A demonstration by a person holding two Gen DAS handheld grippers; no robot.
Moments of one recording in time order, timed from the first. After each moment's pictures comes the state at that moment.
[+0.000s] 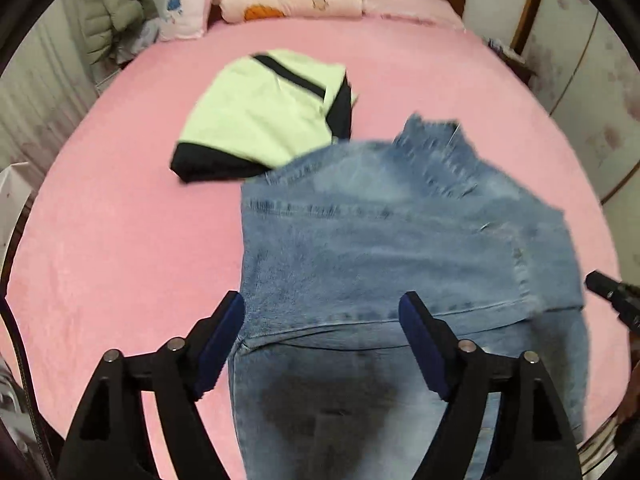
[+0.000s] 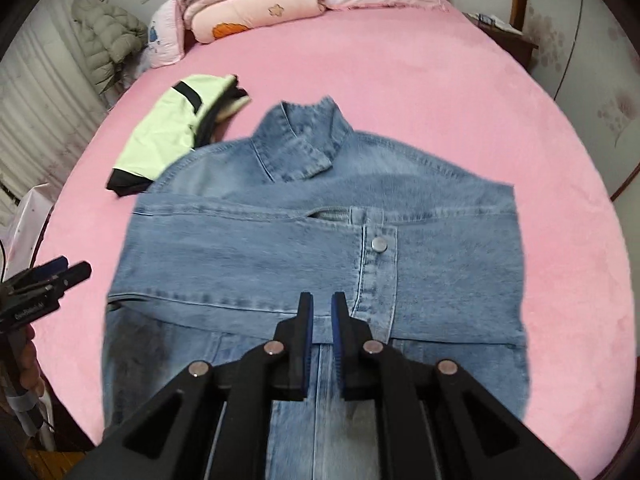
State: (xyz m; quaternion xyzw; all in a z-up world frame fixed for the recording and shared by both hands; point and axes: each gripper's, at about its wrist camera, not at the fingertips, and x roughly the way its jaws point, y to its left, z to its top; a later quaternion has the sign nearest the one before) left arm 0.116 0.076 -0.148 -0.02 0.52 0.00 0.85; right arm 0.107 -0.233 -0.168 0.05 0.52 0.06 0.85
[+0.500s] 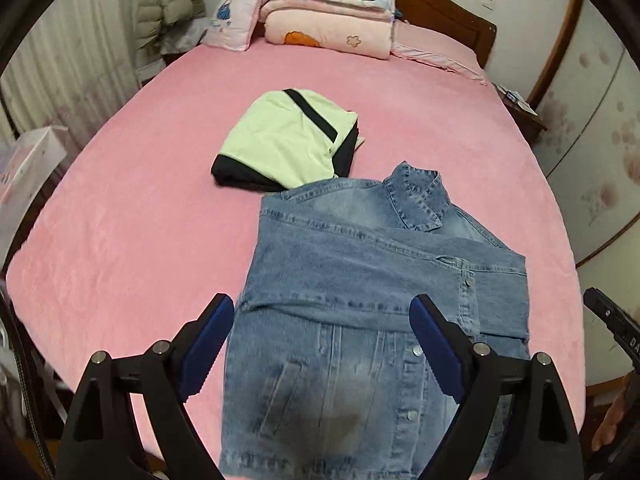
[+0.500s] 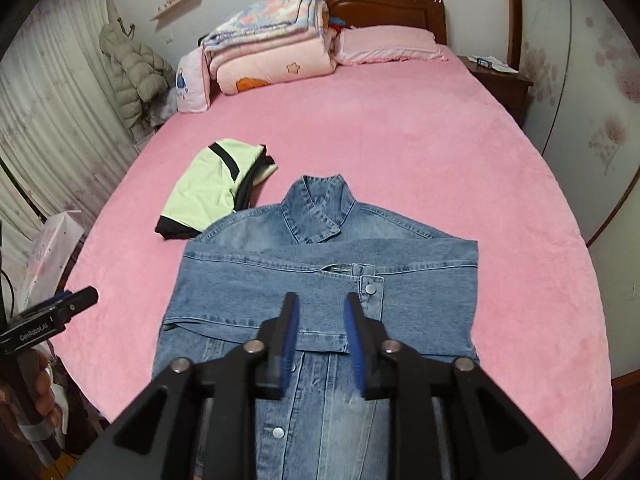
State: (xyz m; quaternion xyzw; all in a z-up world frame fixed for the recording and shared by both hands) left arm 0.043 0.060 -0.051 -0.09 0.49 0.05 0.86; right arm 0.053 -0.264 -0.056 0.08 0.46 0.08 0.88
